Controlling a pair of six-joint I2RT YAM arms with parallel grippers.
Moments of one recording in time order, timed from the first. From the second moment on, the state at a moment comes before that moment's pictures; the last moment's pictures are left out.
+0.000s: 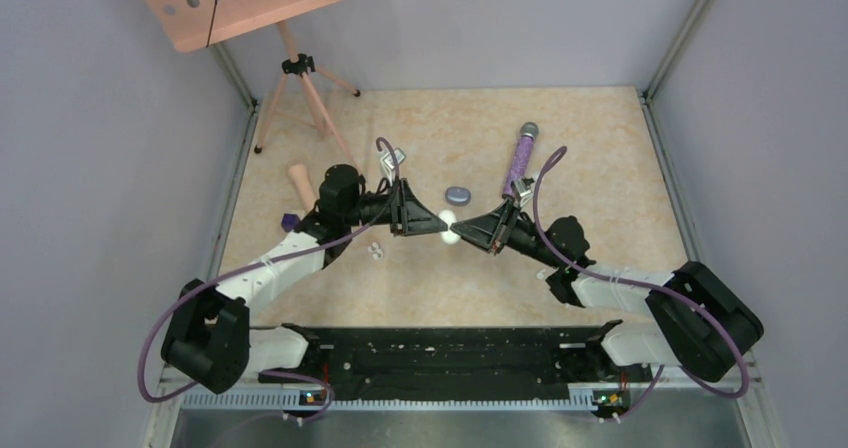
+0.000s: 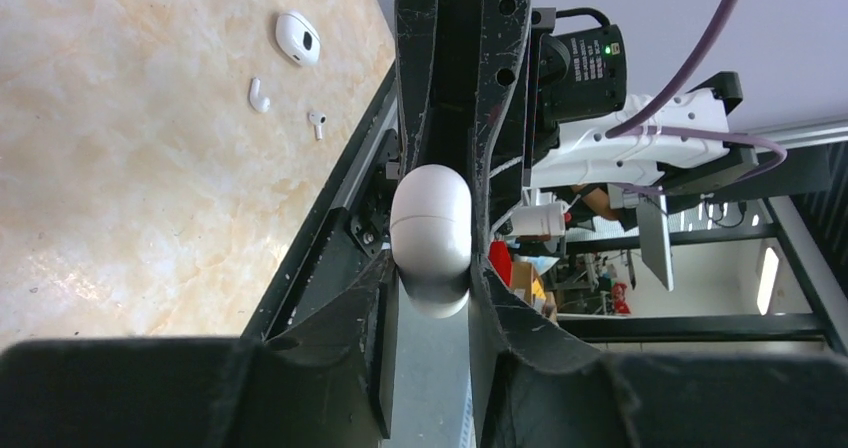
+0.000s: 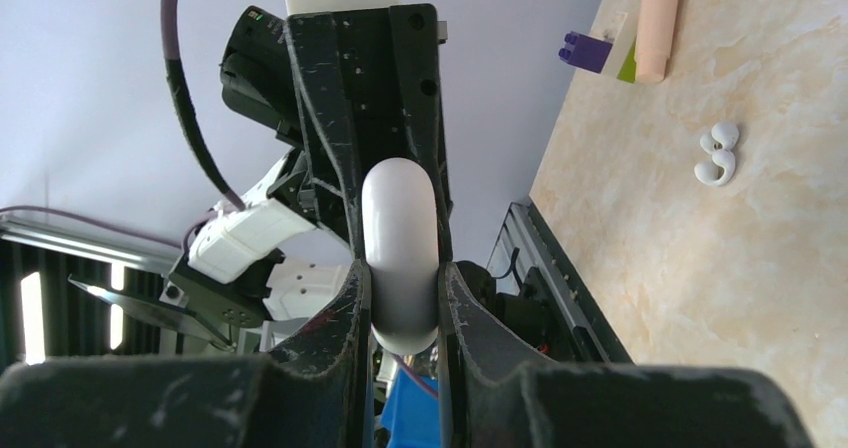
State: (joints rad) left arm -0.47 1.25 0.70 0.35 0.94 -1.01; right arm 0.64 1.29 0.32 1.14 -0.48 1.39
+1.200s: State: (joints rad) left arm -0.47 1.12 0.68 0.31 0.97 -1.02; right arm 0.62 1.17 0.30 0.96 -0.42 1.35
